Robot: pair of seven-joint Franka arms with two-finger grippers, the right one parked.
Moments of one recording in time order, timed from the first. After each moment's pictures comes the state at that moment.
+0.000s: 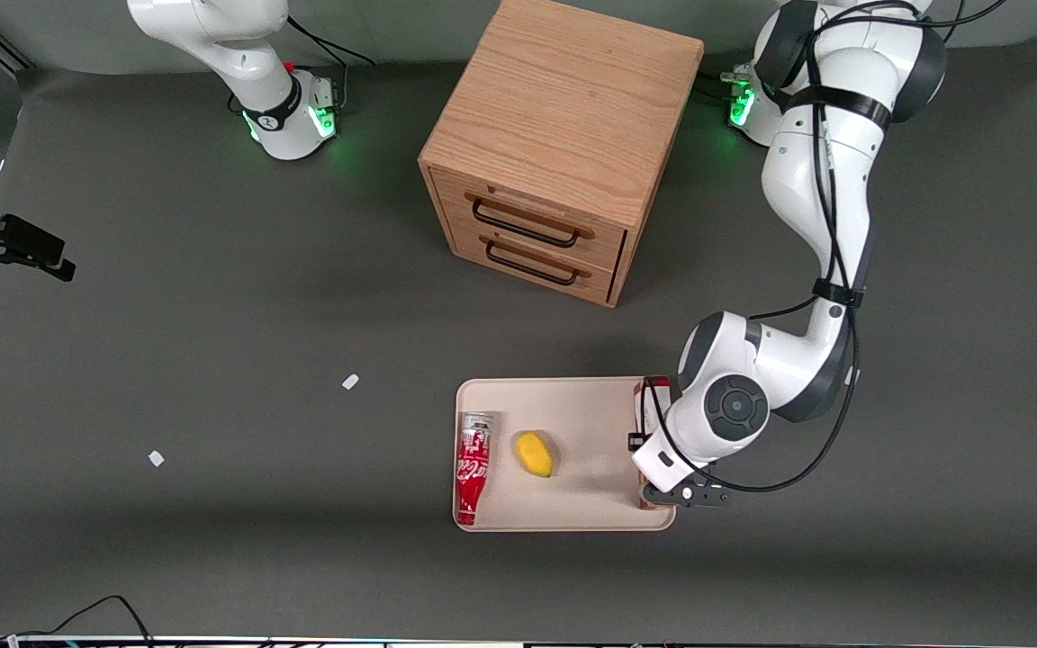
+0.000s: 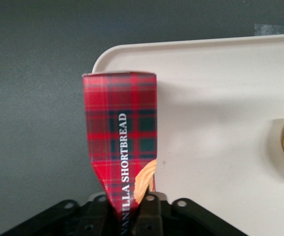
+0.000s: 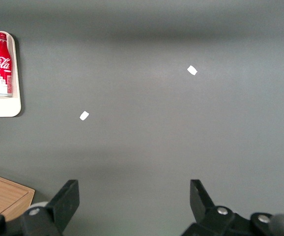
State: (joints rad) arm -0.36 0.93 -0.05 -1.15 -0.03 2.12 -0.32
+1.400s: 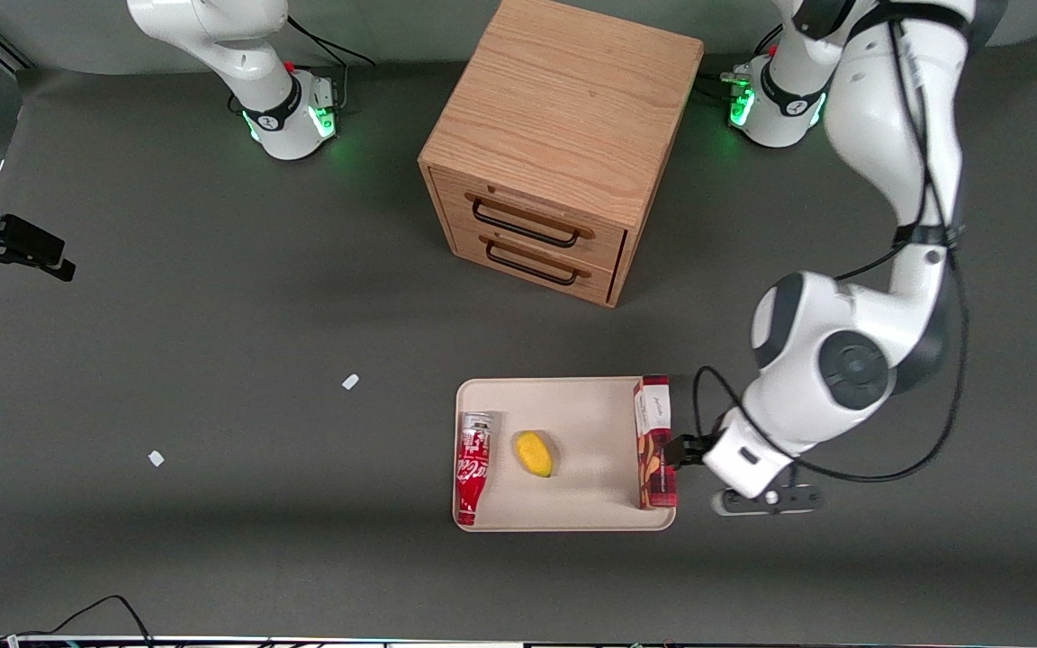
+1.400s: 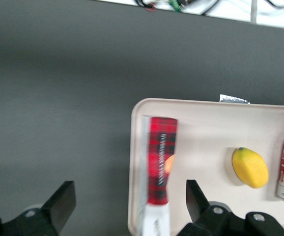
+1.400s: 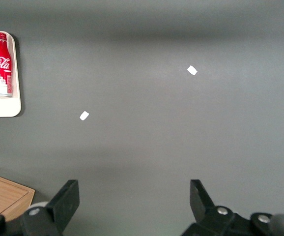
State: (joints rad) arm -0.25 0.64 -0.05 -1.28 -0.11 2.09 -0.34
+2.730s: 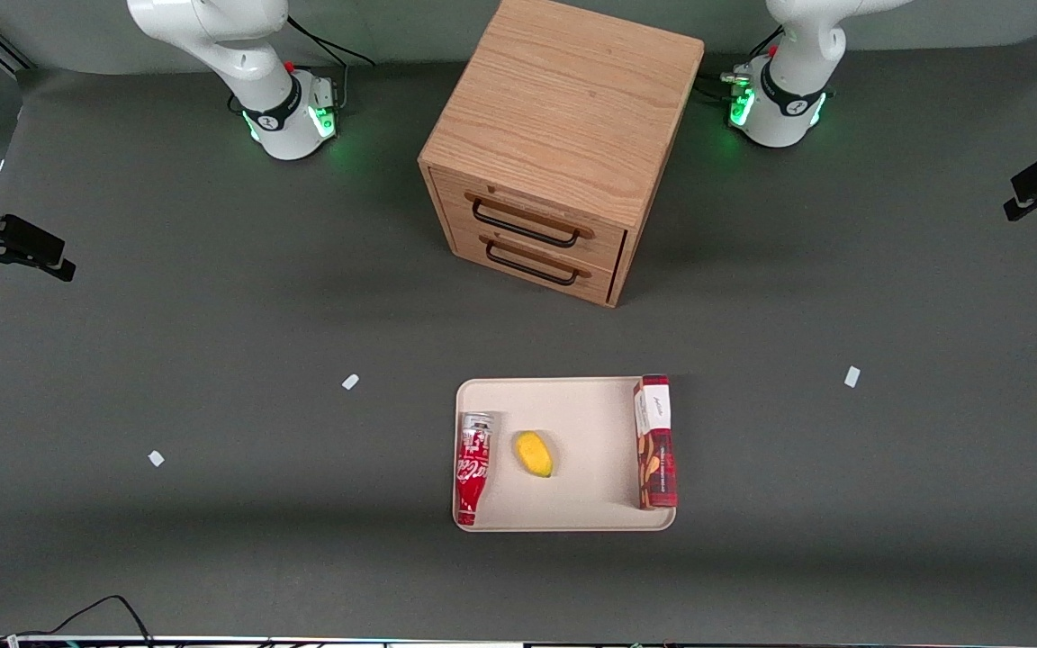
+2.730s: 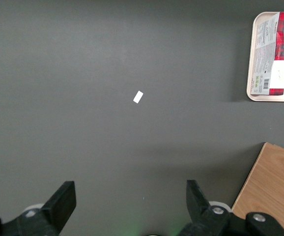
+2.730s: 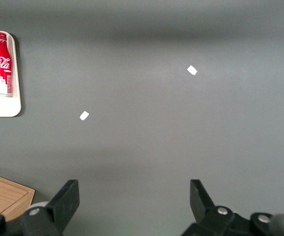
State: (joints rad) arm 0.17 -0.12 -0.07 -1.63 0.00 1.52 0.06
